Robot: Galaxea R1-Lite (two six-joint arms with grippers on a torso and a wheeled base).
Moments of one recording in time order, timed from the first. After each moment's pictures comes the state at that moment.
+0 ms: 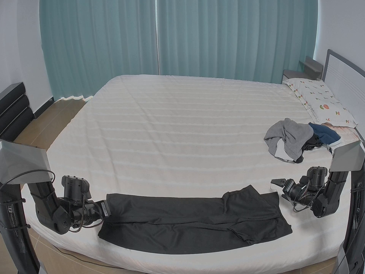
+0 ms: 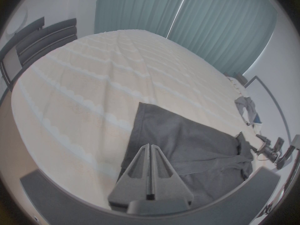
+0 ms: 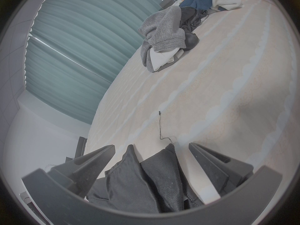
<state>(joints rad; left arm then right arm) -0.11 2.19 -0.38 -1.01 -0.06 -0.44 -0.08 2.44 -0.57 -1.32 0.34 0.75</state>
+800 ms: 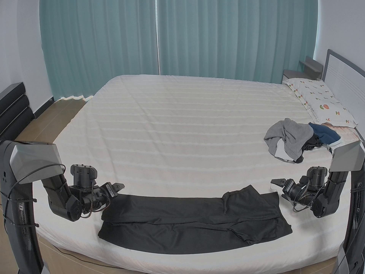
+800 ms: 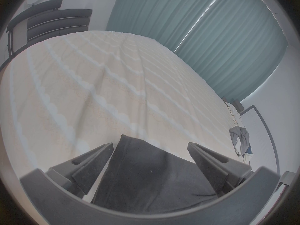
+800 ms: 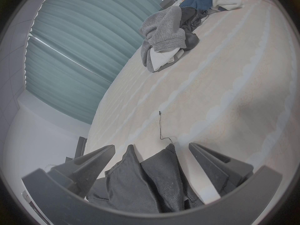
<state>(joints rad) -0.10 2.31 -0.62 -1.01 -0.07 -0.65 -0.08 2.44 -0.57 -1.32 0.34 0.75</state>
